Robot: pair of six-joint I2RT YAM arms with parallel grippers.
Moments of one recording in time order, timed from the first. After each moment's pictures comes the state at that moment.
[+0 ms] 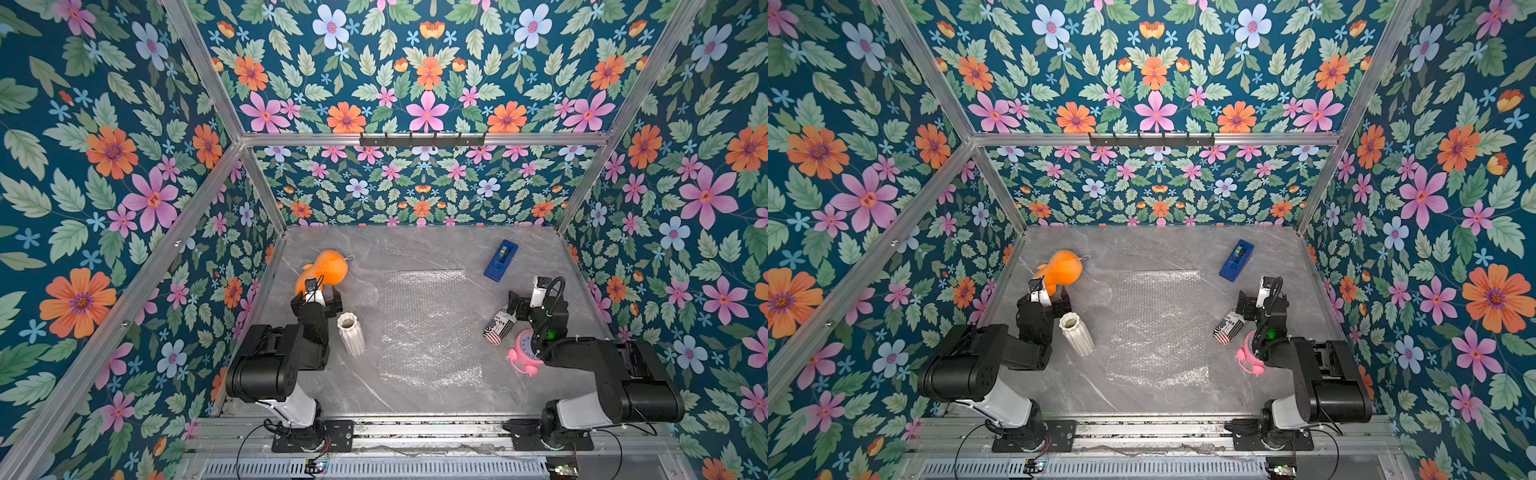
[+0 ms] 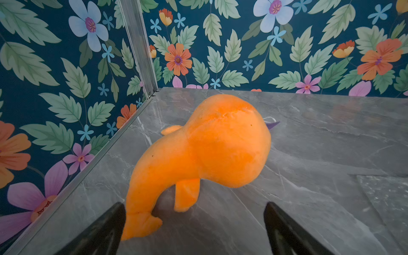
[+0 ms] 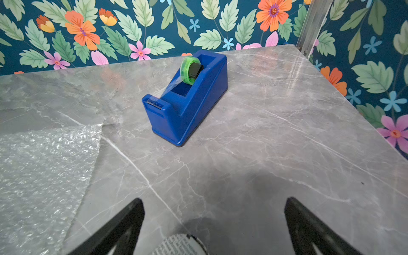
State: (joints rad) left arm -0.06 1.61 0.28 1.14 -0.26 0.00; right arm -0.03 1.45 0.31 0.79 0.01 0.09
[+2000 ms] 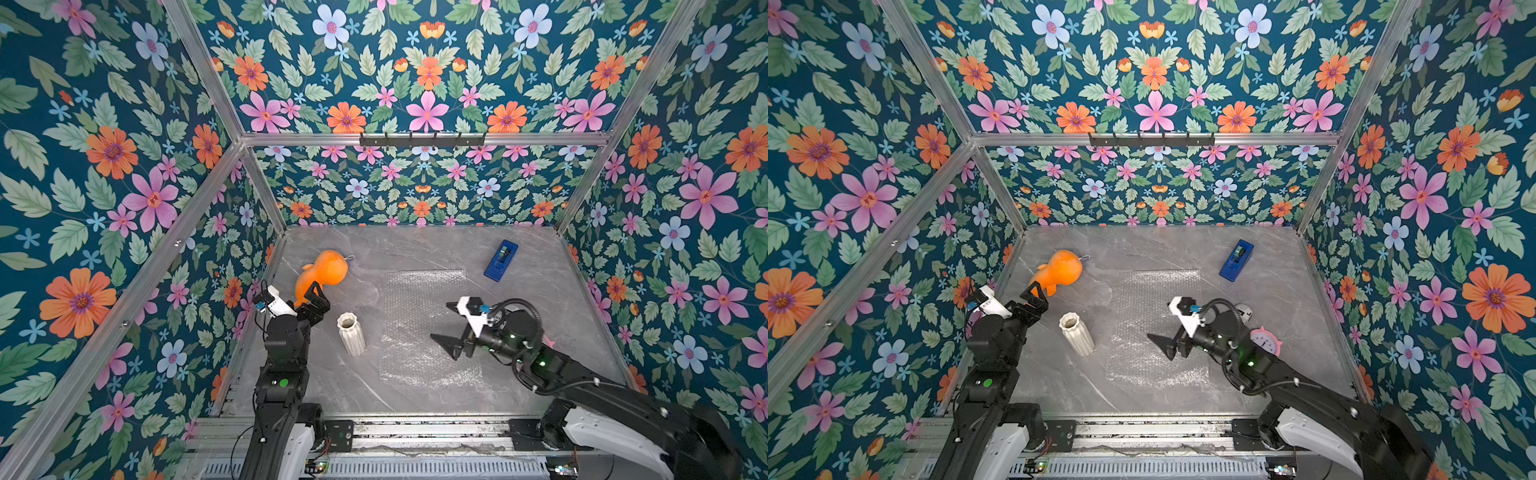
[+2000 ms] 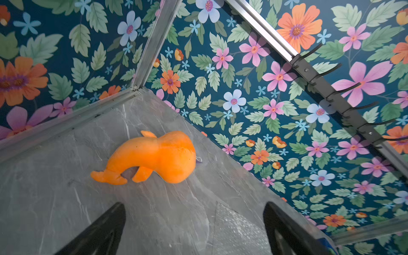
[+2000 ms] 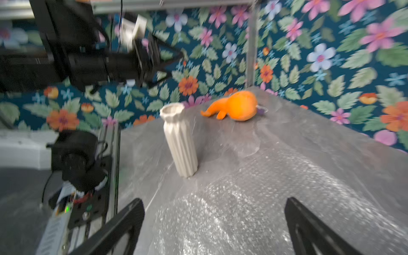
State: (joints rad) left arm -0.07 0.50 0.44 -0.12 -0.14 -0.67; right arm 0.82 1.09 0.48 0.44 -0.31 -0.01
